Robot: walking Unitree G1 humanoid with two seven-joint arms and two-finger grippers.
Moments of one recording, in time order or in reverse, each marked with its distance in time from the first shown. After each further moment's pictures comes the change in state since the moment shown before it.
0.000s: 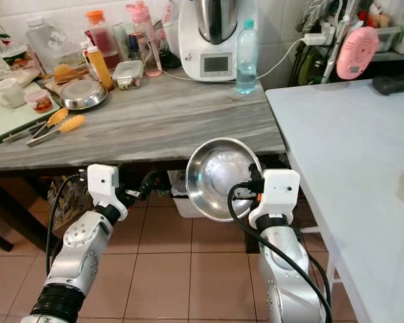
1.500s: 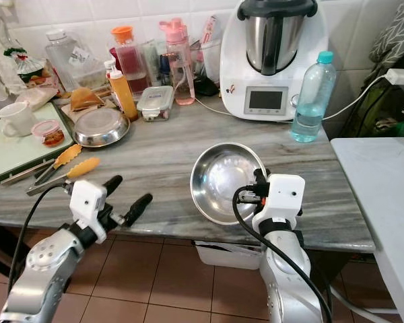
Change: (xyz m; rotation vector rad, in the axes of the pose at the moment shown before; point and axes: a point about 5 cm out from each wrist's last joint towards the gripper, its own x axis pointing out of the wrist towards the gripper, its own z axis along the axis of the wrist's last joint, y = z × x) left arm -0.063 0.016 0.011 0.184 0.106 -0.218; right arm -0.002 0.004 -0.007 0.043 0.030 -0.014
